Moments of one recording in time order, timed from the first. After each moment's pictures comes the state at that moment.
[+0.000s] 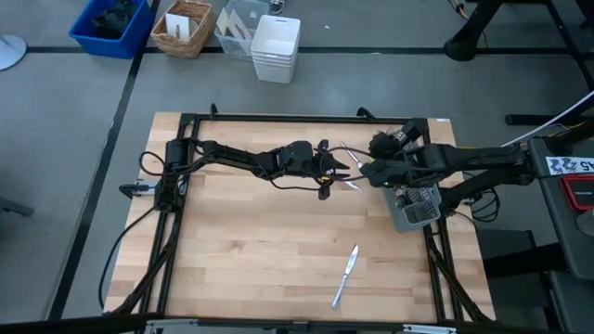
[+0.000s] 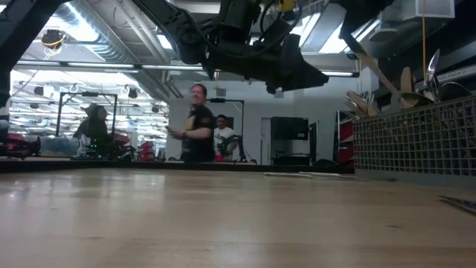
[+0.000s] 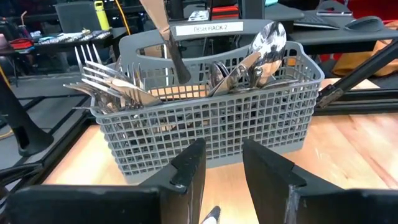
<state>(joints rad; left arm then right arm) 0.16 2.01 1.30 0.53 0.10 0.11 0.12 1.26 1.34 -1.23 1.00 0.49</state>
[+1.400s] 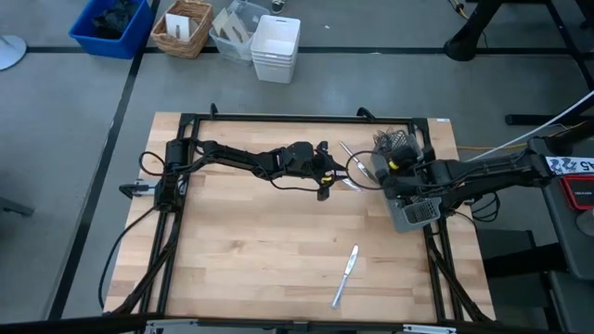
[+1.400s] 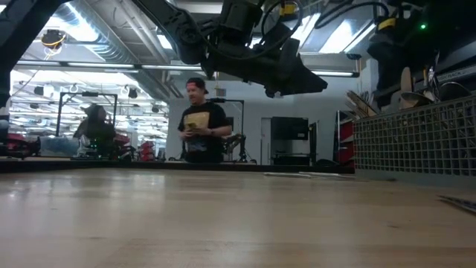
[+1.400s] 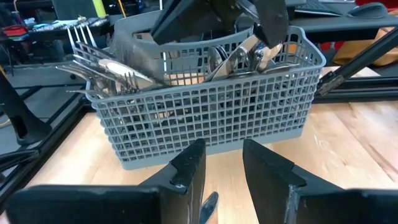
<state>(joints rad) 0.16 2.02 1.30 0.48 0.10 0.11 0.12 0.99 0.82 -1.15 0.94 1.00</state>
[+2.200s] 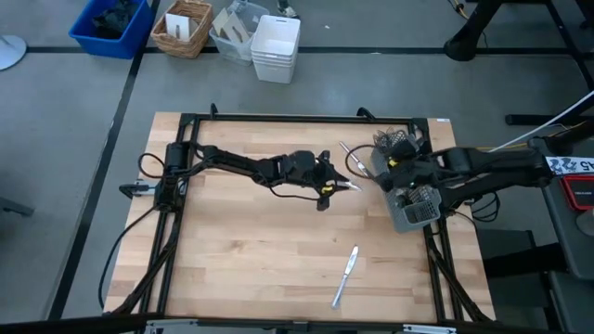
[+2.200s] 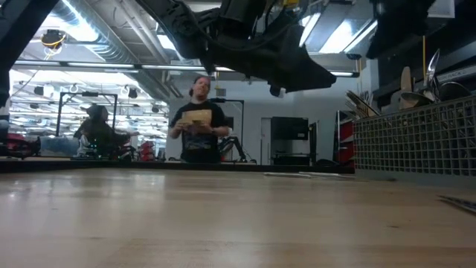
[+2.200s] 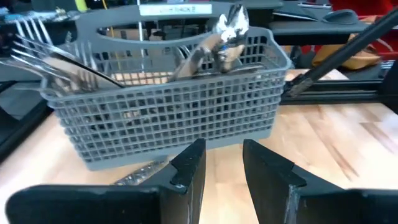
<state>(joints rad) 0.10 2.01 1.30 0.47 0.10 0.06 0.12 0.99 1.08 -1.16 0.68 0.72</state>
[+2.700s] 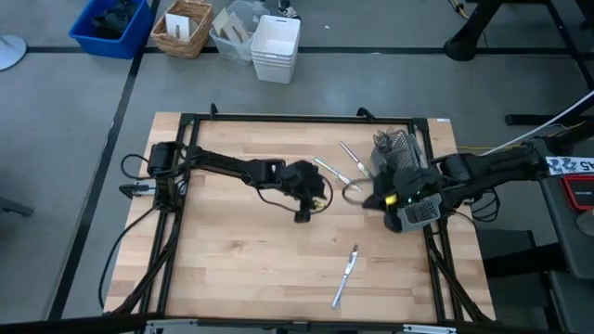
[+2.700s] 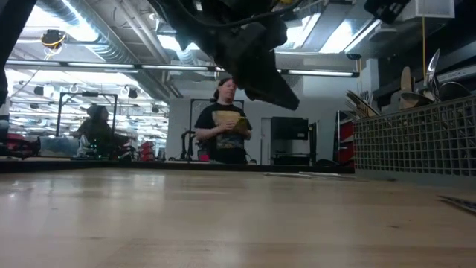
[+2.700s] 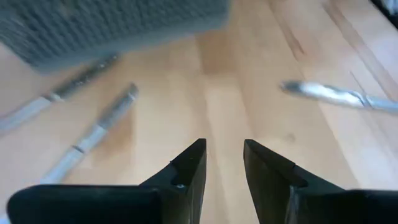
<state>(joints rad) 0.04 1.88 1.30 -0.09 0.12 0.13 0.27 1.04 1.13 -0.84 0.06 0.37</state>
